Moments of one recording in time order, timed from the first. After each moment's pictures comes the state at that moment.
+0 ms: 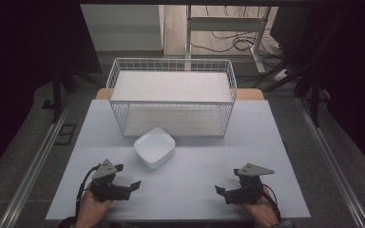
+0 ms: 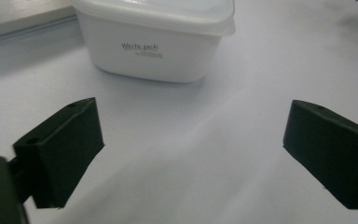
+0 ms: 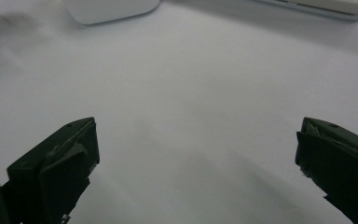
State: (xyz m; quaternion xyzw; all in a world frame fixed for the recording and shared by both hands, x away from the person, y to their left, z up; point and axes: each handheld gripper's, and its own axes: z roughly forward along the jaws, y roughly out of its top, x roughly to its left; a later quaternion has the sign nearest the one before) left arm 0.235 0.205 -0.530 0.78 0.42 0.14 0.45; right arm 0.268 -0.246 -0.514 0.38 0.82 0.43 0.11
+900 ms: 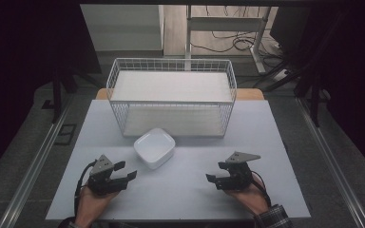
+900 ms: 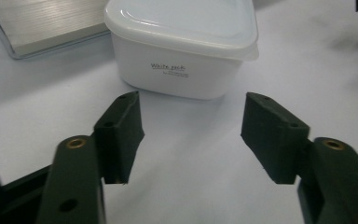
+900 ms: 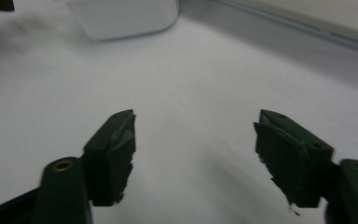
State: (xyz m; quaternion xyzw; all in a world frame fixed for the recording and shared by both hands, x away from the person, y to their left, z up) left arm 0.242 0.212 -0.519 0.76 0.44 0.16 0.45; right arm 0.299 -0.211 -0.493 0.35 0.84 0.41 0.09
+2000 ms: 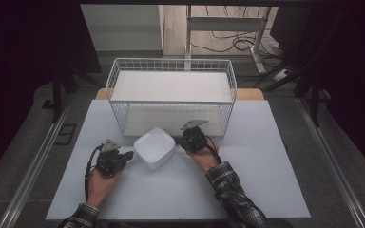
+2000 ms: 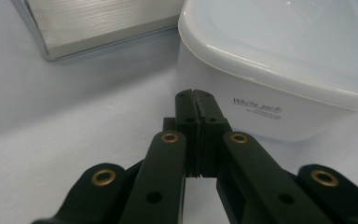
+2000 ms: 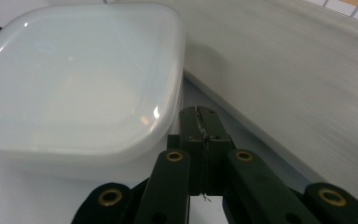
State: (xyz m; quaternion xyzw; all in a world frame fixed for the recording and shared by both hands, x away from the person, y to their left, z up) left arm 0.306 0.210 -0.532 0.75 0.50 0.15 0.41; right arm 0.410 -0.082 -0.508 0.29 0.86 0.41 0.10
